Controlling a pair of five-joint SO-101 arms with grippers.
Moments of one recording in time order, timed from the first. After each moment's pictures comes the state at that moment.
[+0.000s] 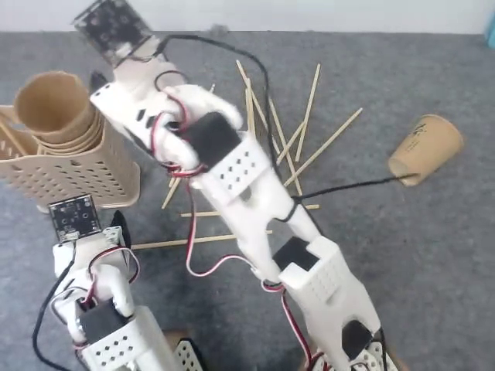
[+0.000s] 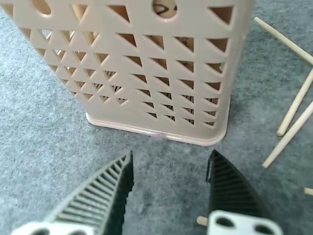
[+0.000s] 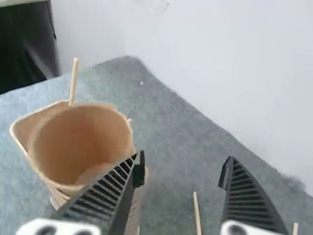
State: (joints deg) left arm -36.4 -101.4 92.9 58.2 -6.9; right arm -50.0 35.2 -76.6 67.7 2.7
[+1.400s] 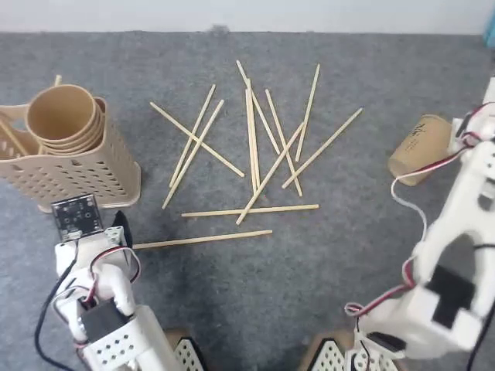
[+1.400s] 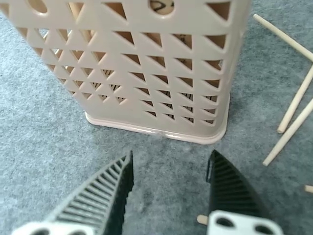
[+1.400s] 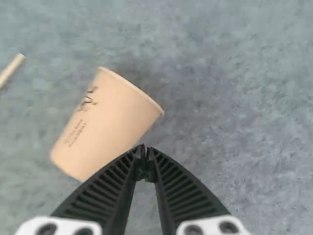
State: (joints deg) left arm -36.3 -101.4 93.1 58.2 -7.4; right arm 26.0 3.1 -2.5 60.9 18.0
